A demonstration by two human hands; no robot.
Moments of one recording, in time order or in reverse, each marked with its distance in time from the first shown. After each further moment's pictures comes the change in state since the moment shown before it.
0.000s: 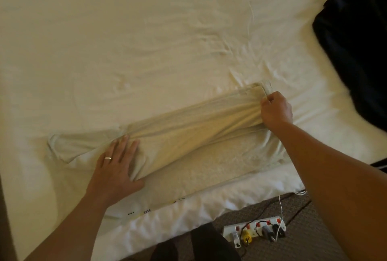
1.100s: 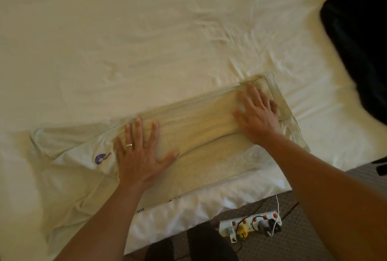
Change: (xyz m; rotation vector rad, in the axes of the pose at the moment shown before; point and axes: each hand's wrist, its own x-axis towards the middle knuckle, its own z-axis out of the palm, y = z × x) left_hand 0.043 0.081 0.027 -0.034 0.067 -0.185; right_hand -0.024 0.022 0.034 -0.528 -0.183 -0.590
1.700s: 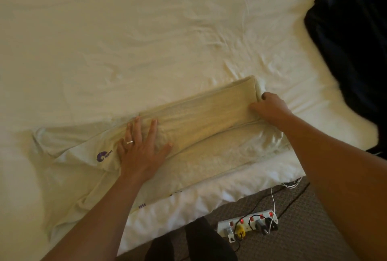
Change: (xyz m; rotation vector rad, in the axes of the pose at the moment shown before) left_hand -0.001 0.005 -0.017 -0.189 -0.056 -0.035; right_hand 0.000 0.002 -0.058 0.348 -0.142 0.550
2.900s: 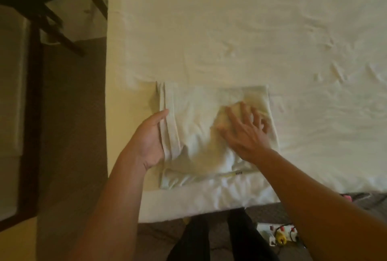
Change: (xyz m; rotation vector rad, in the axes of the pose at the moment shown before) left_hand -0.095 -0.206 -0.121 -1.816 -0.292 -0.482; right_hand -0.188 -0.150 0.253 -0.467 -0.039 -0.611
